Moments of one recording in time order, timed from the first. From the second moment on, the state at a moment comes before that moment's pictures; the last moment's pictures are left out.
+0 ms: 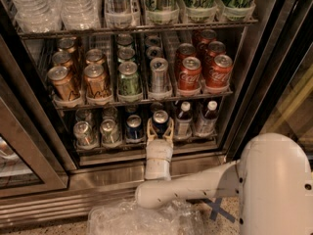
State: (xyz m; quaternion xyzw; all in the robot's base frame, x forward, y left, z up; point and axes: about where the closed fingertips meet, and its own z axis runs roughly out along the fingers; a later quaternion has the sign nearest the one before) arm 0.657 -0.035 0.638 0.03 0.59 -0.07 0.80
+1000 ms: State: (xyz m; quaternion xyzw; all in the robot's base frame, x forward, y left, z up) arm 0.601 -0.034 0.646 -0.01 0.59 -0.06 0.81
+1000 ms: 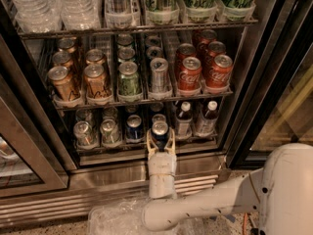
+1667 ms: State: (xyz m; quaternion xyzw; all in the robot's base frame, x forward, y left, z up) arm 0.578 -0.052 0.636 0.00 0.60 -0.06 0.80
